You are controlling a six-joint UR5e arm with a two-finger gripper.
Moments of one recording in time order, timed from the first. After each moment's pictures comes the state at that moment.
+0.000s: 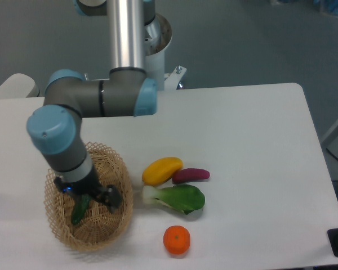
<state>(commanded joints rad) 2.14 -2.04 -1.37 -1.02 1.66 0.65</state>
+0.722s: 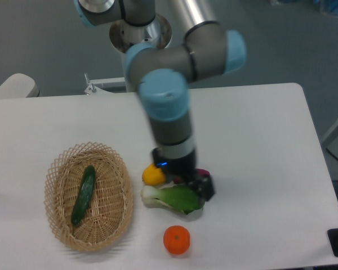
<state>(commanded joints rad) 2.48 -1.95 -1.37 -1.13 1.60 1.46</state>
